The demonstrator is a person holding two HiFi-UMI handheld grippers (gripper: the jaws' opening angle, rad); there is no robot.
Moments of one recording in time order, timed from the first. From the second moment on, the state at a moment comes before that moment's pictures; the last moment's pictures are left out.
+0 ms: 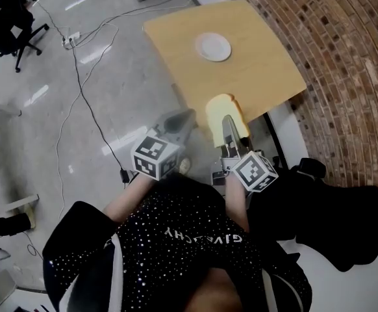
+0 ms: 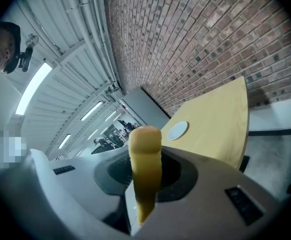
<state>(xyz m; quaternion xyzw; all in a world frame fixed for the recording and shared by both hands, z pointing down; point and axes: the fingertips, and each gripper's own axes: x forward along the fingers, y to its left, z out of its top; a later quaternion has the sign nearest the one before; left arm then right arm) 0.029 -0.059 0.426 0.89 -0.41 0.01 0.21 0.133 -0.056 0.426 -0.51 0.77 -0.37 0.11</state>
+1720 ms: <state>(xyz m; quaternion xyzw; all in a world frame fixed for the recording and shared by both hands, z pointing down) 0.010 -0.395 0.487 0.87 -0.40 0.05 0.29 0.104 -0.431 0.533 -0.48 0.67 -0.57 0.06</state>
